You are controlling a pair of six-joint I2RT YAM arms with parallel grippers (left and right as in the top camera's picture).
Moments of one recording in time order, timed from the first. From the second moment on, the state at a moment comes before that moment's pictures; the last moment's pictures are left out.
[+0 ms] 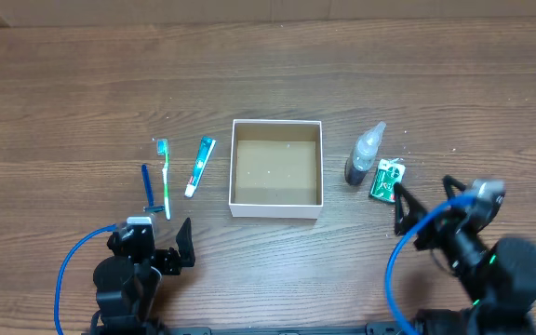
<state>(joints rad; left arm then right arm) 0.06 0.10 0.14 -0.50 0.16 -0.09 -0.08 0.39 0.61 -0.50 -0.35 0.22</state>
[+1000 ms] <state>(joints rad) 0.06 0.10 0.14 -0.50 0.16 -0.09 0.19 1.78 1.48 -1.07 -0.12 0.57</state>
